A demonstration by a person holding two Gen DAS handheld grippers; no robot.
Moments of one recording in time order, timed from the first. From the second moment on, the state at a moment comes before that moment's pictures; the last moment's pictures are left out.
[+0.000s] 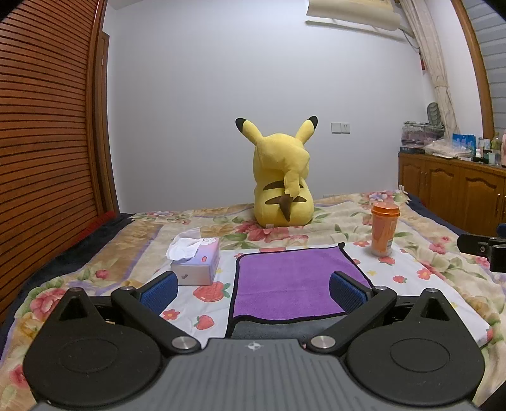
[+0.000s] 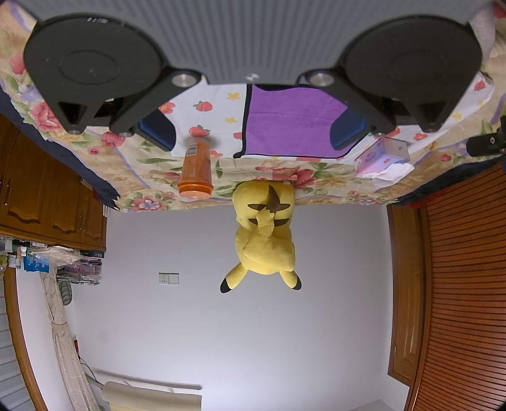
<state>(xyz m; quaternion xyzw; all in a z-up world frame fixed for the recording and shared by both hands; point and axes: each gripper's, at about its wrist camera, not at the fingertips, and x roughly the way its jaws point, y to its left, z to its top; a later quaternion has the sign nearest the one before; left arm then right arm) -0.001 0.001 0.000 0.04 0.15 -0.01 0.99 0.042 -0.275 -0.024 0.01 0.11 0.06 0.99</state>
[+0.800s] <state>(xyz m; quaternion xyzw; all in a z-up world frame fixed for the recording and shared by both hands) -0.001 0.003 -0.004 0.04 0.15 -0.01 0.99 0.043 -0.276 -0.023 0.02 0.11 0.06 0.99</state>
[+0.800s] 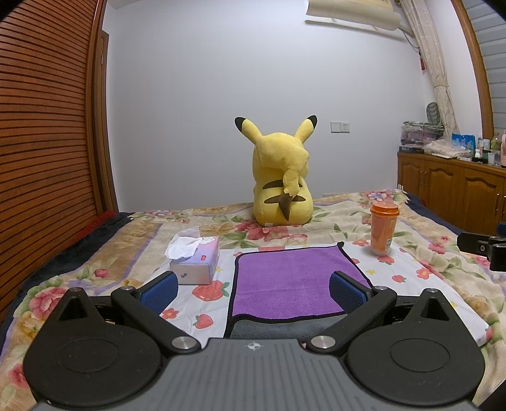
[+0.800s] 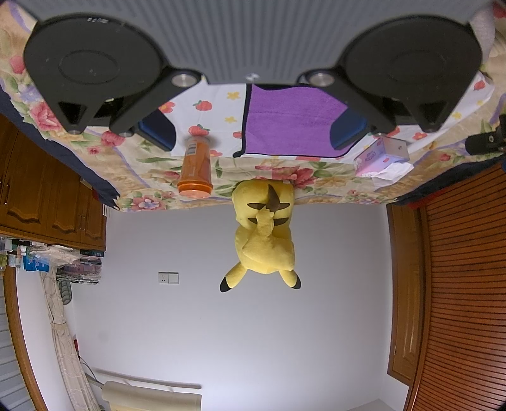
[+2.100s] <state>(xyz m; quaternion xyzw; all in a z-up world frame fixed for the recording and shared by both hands) -0.001 0.004 -0.006 0.05 0.15 -0.01 0.99 0.040 -0.278 -0.025 0.02 0.11 0.06 0.99</state>
